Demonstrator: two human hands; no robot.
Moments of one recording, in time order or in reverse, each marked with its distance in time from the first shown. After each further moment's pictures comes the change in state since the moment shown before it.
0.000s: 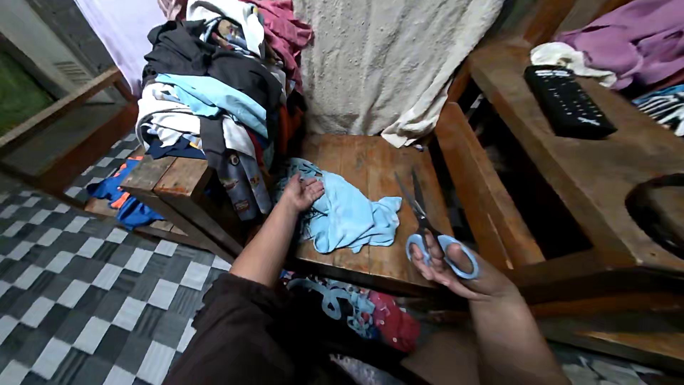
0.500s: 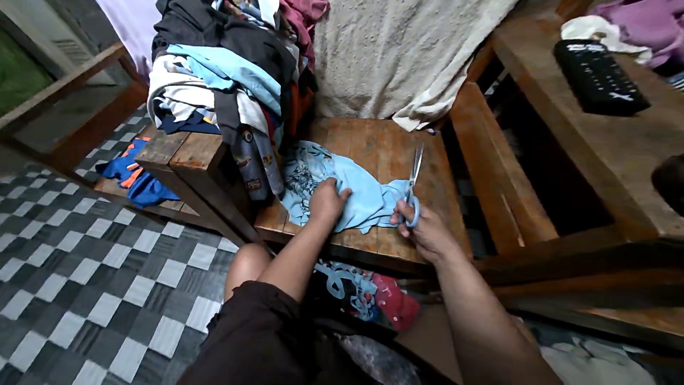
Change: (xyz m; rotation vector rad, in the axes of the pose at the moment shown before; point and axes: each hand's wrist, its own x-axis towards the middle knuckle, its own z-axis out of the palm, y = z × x) left_hand -0.059 -0.054 0.019 1.315 0.145 0.367; right_hand 0.055 0.027 0.037 -0.337 0.791 0.233
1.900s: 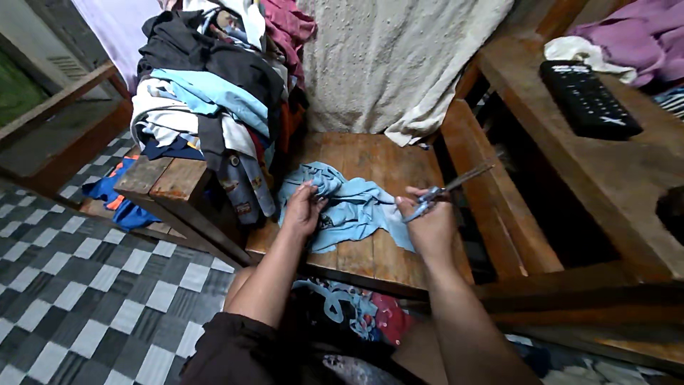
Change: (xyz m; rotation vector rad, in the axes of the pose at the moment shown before) left_hand 0.013 -0.003 -0.032 -1.468 0.043 -0.075; right_hand 0.039 -0.014 0.005 -0.195 0.388 -0.445
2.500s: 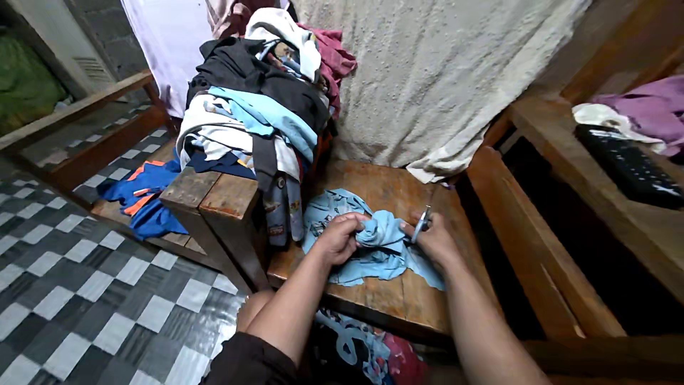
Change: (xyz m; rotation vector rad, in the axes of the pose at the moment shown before) left_hand -0.009 0.022 -0.013 0.082 -0.490 -0.085; right_hand 0.055 0.022 0.034 -0.321 -0.263 0.227
